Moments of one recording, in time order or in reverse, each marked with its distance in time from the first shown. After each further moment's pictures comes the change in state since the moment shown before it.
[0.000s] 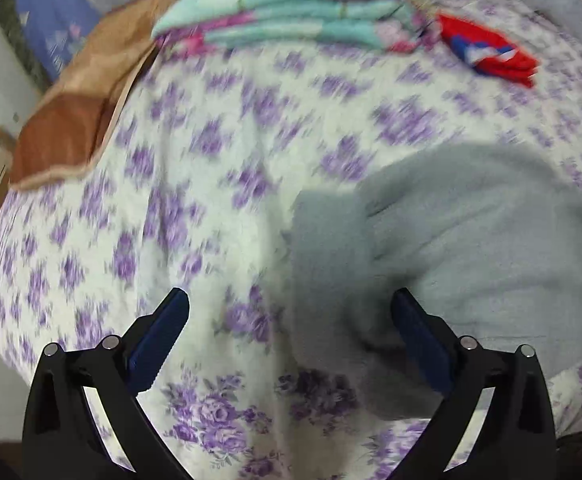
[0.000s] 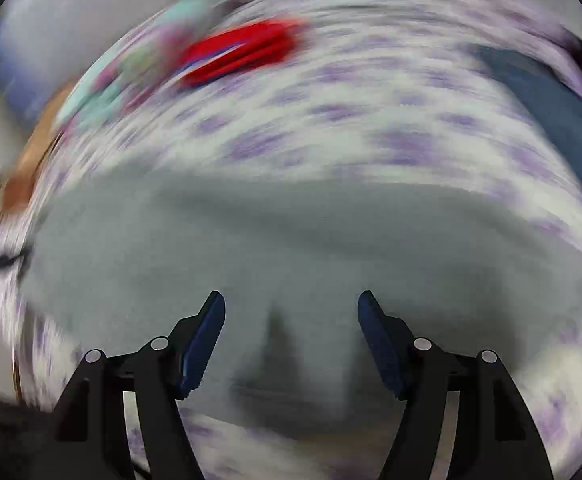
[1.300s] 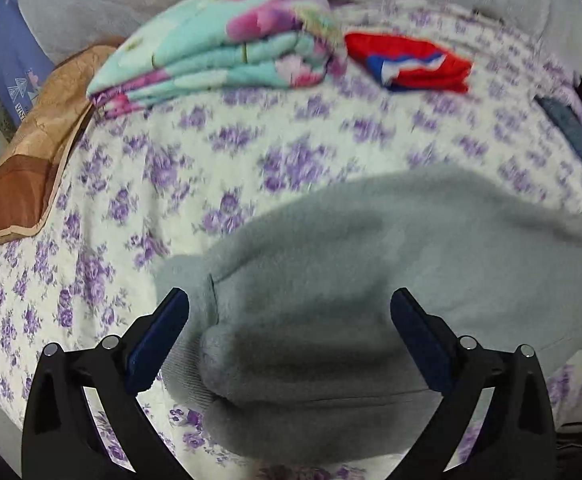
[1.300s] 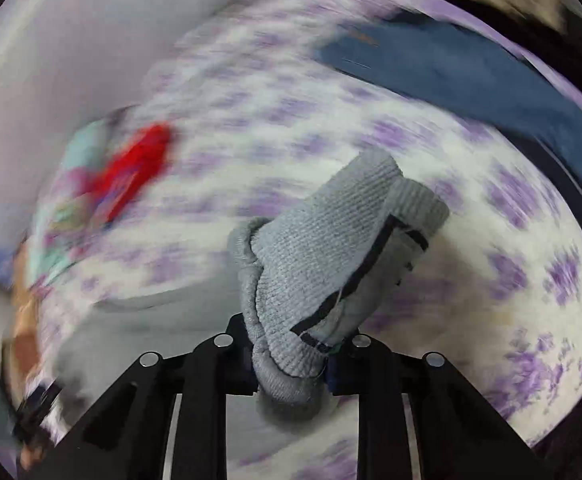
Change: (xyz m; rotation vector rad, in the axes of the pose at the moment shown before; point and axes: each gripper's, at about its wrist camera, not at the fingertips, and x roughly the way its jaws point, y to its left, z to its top) left arm -0.010 -0.075 0.018 0.078 -0.099 -0.095; right arm -0.042 -0.005 0.024 0.201 -0.126 0.103
